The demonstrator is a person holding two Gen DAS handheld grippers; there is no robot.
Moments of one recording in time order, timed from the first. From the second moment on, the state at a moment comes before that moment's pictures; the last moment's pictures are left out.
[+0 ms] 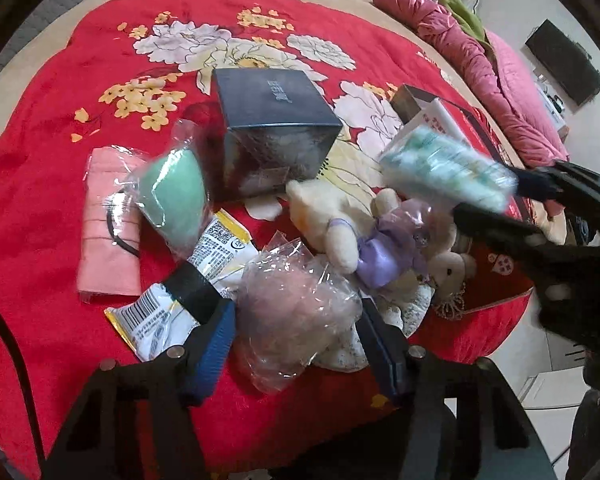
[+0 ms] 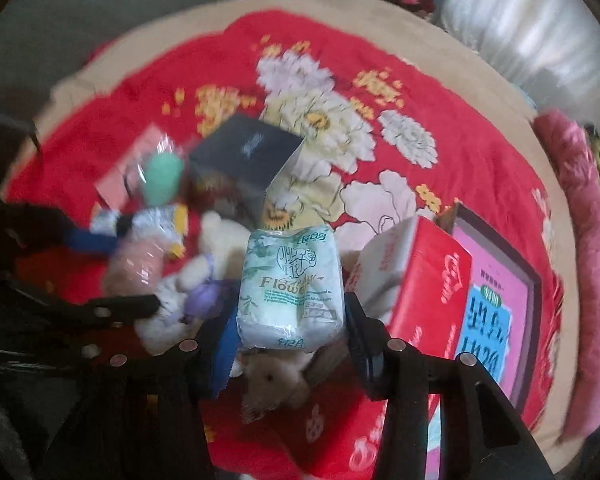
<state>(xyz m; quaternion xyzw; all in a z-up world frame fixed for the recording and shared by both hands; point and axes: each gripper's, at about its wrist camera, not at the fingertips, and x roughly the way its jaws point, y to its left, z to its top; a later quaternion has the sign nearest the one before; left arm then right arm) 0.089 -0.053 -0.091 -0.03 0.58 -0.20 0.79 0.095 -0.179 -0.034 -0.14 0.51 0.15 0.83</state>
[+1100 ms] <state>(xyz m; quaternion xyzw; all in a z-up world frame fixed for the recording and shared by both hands) 0.053 -0.077 -0.016 -0.02 0.51 -0.20 0.83 0.021 -0.237 0.013 0.06 0.43 0.09 0.90</state>
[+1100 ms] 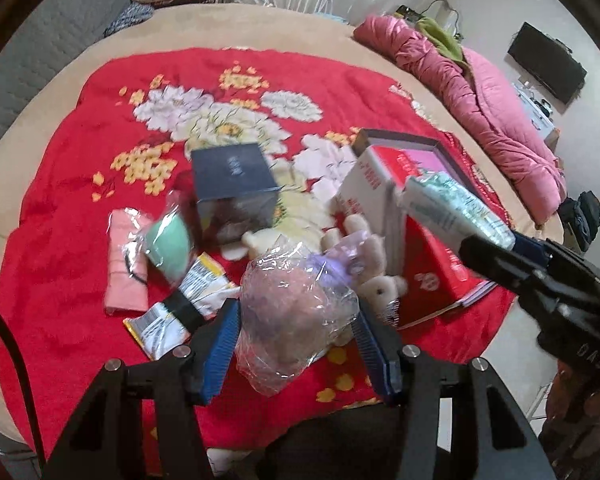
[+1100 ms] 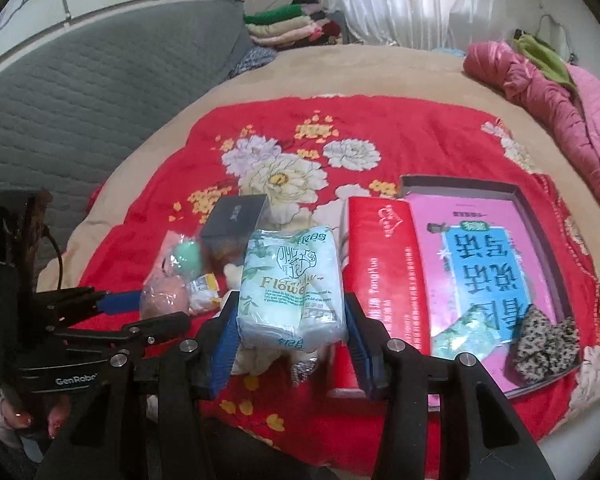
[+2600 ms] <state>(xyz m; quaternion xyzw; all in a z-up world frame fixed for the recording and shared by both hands) 0.068 -0.288 0.019 0.10 0.49 -0.30 0.81 -0.044 -0.417 0.024 0.15 0.38 -0.12 0.91</state>
